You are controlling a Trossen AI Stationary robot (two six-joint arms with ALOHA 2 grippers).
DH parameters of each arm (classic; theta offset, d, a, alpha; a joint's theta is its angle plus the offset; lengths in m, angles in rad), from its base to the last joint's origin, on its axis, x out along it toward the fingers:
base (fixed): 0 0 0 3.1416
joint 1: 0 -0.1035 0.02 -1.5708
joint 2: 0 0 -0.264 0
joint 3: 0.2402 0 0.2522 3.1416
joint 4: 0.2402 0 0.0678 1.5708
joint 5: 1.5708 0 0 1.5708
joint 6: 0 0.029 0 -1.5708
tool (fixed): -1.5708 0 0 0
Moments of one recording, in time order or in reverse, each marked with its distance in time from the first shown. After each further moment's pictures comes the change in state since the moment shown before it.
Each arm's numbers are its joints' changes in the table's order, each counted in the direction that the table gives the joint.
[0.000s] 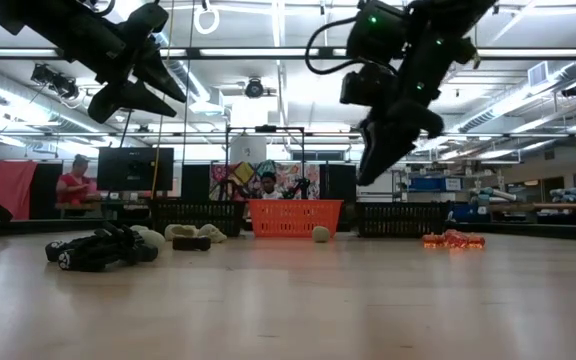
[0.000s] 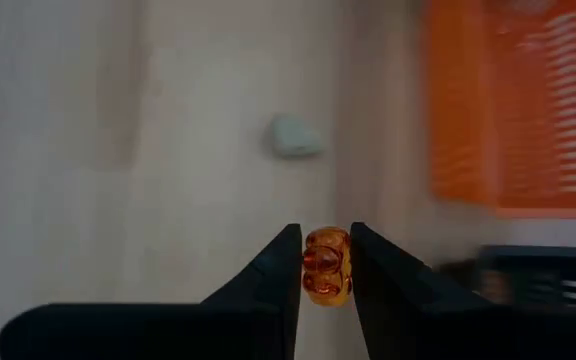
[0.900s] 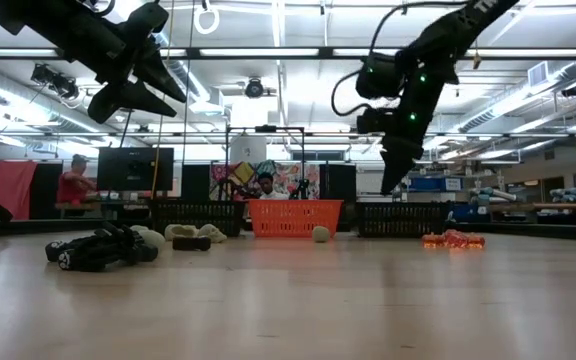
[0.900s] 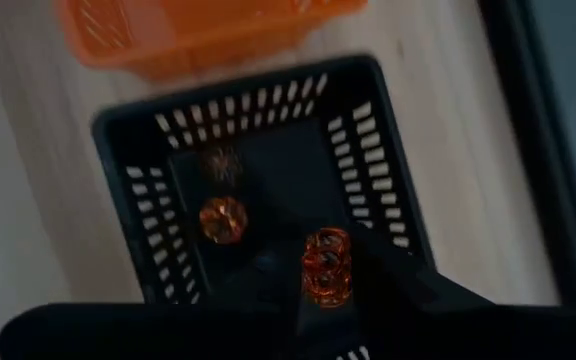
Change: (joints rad) left arm 0.000 0.000 0.000 0.000 0.000 -0.002; right arm 0.364 0.000 0.021 0.108 -0.037 -0.037
